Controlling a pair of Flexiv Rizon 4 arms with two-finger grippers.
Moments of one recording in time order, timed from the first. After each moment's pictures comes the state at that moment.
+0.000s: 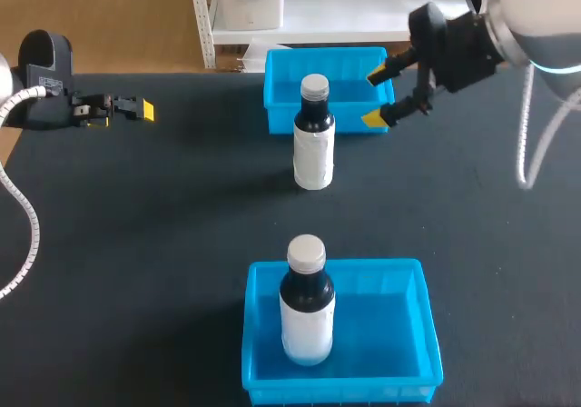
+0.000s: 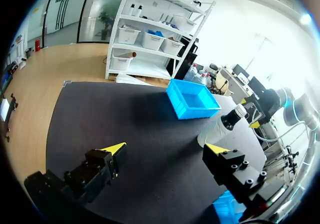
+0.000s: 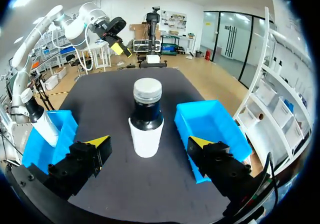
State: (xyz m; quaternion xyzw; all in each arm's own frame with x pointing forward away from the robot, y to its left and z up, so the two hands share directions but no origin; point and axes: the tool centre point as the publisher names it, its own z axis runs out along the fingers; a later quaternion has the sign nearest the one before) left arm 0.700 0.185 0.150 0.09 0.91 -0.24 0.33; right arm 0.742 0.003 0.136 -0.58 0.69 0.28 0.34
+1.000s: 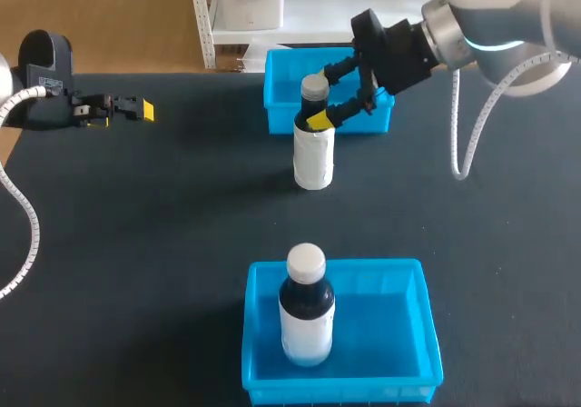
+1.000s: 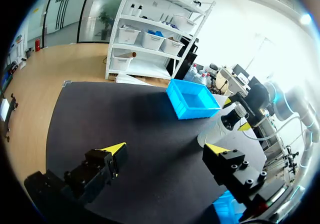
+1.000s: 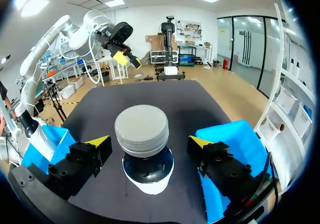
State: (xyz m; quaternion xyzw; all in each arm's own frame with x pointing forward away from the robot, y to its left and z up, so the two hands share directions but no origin) left arm 0.700 0.185 0.150 0.09 0.91 -0.24 0.33; right arm 0.750 0.083 0.120 -0.59 0.64 0.36 0.32
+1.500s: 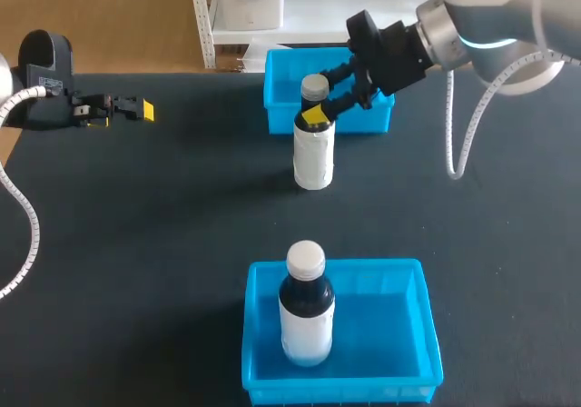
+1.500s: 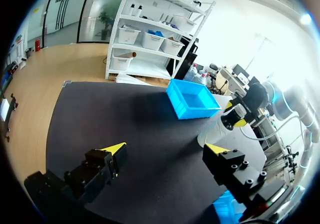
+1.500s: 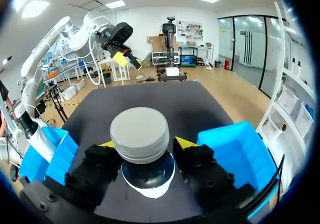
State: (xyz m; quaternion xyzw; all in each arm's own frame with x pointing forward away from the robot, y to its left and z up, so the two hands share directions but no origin) left arm 0.700 0.185 0.150 0.09 0.91 -0.24 0.33; right arm 0.751 0.089 0.117 -0.59 0.64 0.37 0.32
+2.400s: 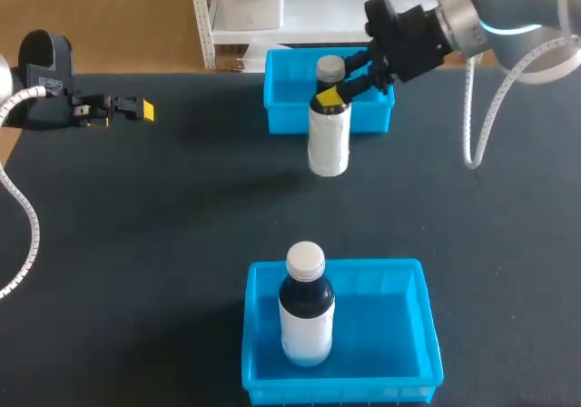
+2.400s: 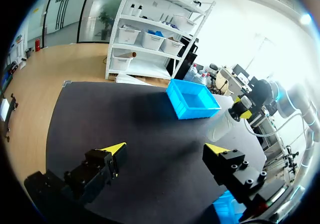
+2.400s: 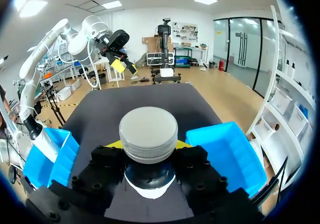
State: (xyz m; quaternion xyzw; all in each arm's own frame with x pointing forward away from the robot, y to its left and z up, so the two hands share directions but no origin) left arm 0.700 0.185 0.150 0.09 0.91 -0.24 0.33; right arm 0.759 0.059 0.145 -0.58 0.65 0.35 0.34
